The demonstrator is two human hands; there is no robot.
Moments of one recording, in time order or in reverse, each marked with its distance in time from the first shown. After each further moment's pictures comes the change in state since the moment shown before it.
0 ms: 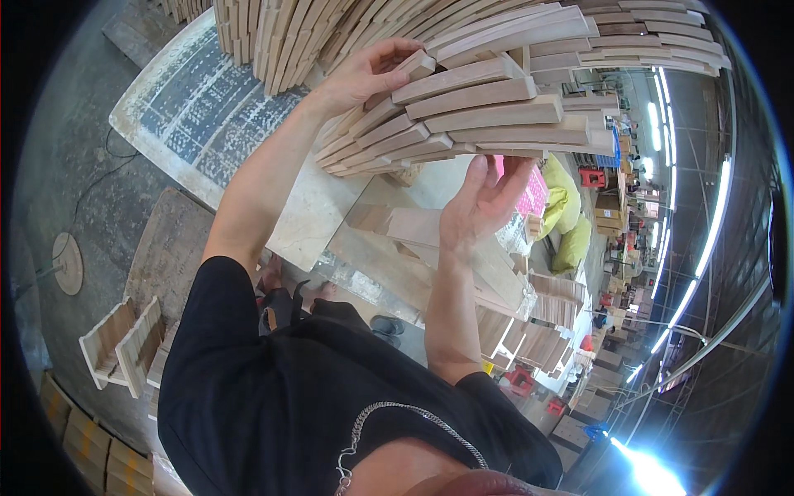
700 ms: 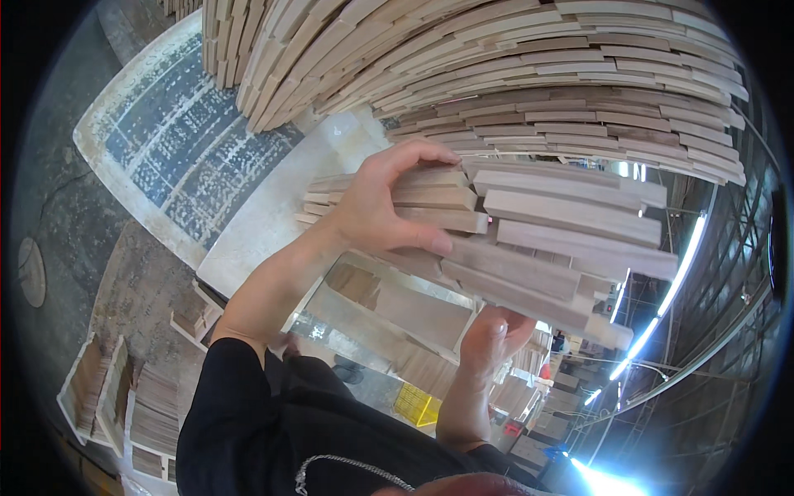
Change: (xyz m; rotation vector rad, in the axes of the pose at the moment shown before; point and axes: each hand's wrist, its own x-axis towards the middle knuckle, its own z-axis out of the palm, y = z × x) left_hand -0.016 -0.003 0.023 -0.044 0.168 0.212; right_hand -0.010 0.007 -0.041 0.117 -0.100 0.196
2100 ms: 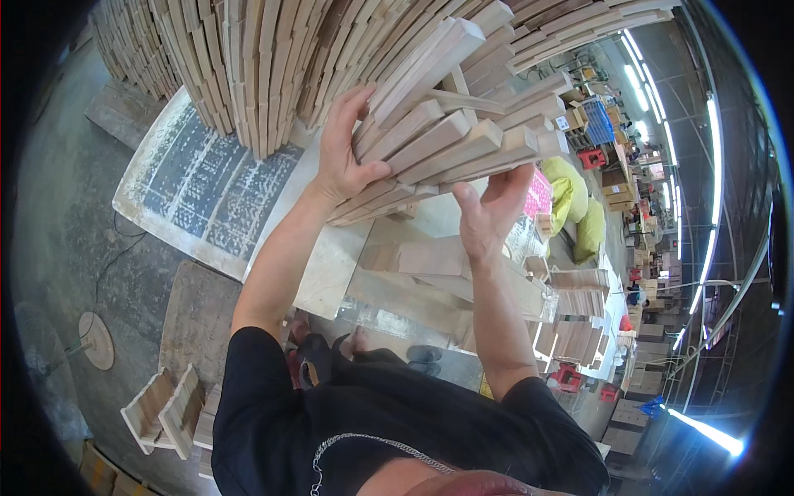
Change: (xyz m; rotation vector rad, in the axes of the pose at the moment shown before) left_hand -0.002 0.009 0.005 0.624 0.050 0.376; right_hand 0.044 -0.004 0.019 0.037 -0.011 -0.107
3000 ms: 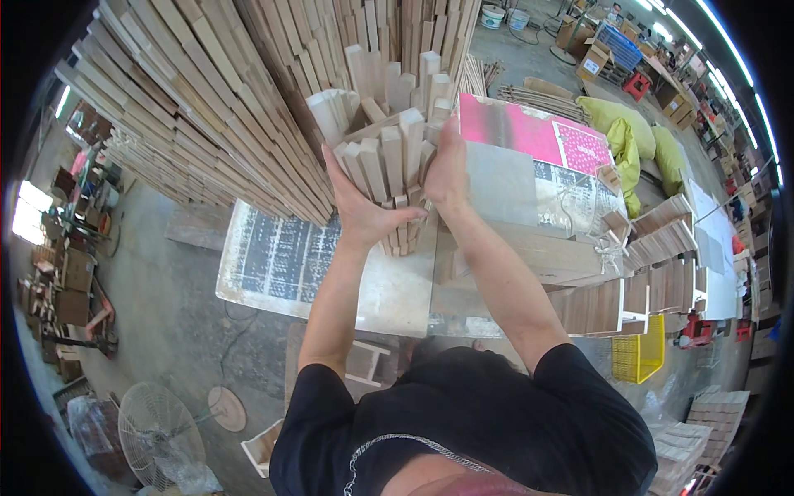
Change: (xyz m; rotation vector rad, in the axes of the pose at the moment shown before) left_hand 0.020 0.078 0.037 0.291 -0.161 -0.014; right_hand 0.049 0.025 0.024 0.456 0.276 0.149
